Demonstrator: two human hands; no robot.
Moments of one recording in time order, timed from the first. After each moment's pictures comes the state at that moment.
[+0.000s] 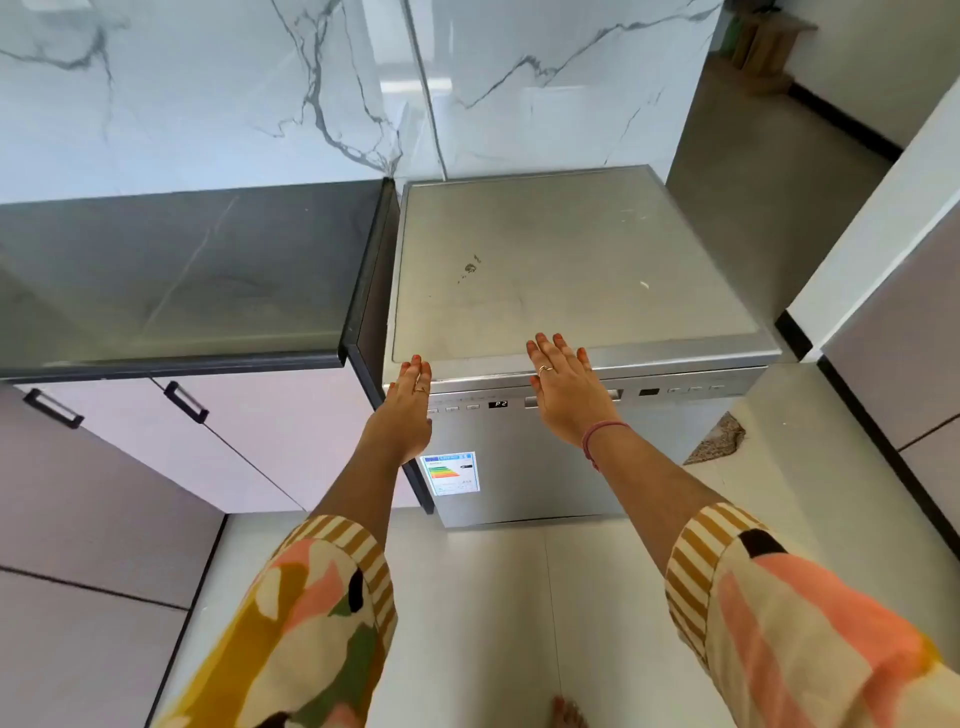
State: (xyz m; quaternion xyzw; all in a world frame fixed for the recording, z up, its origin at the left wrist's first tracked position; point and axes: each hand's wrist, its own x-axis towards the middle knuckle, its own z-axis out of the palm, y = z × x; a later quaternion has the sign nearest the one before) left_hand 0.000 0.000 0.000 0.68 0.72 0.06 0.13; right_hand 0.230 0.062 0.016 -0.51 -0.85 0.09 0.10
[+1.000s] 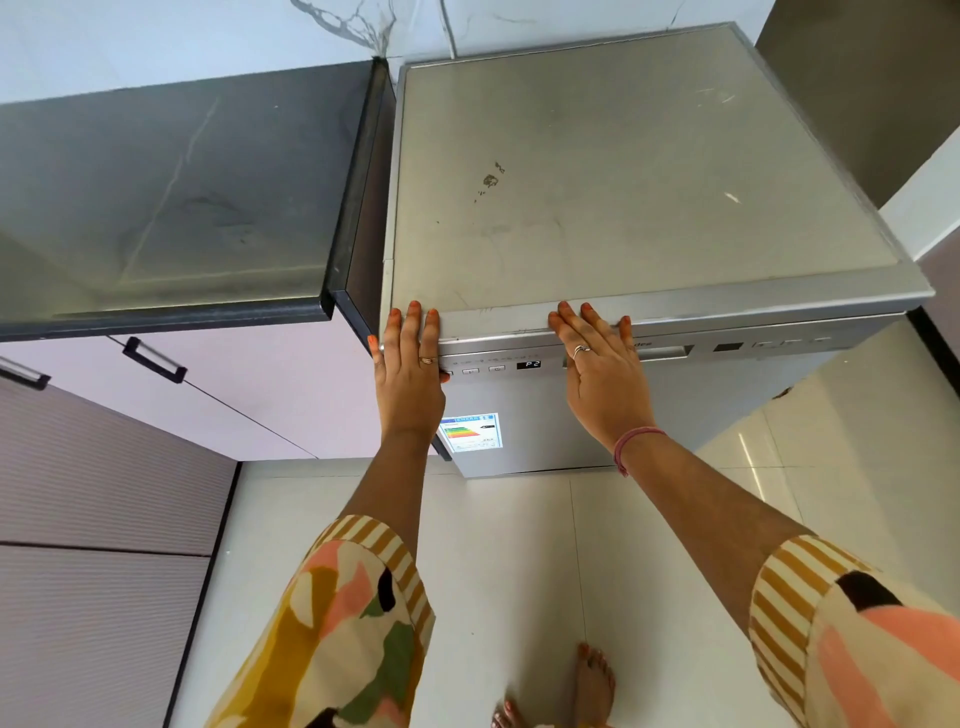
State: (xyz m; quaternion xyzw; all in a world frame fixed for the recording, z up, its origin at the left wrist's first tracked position) left_hand -0.020 0.050 -0.097 0.64 0.75 0.16 -0.07; right_hand 0.210 0.092 -0.085 -0.50 -0.83 0.04 0.26
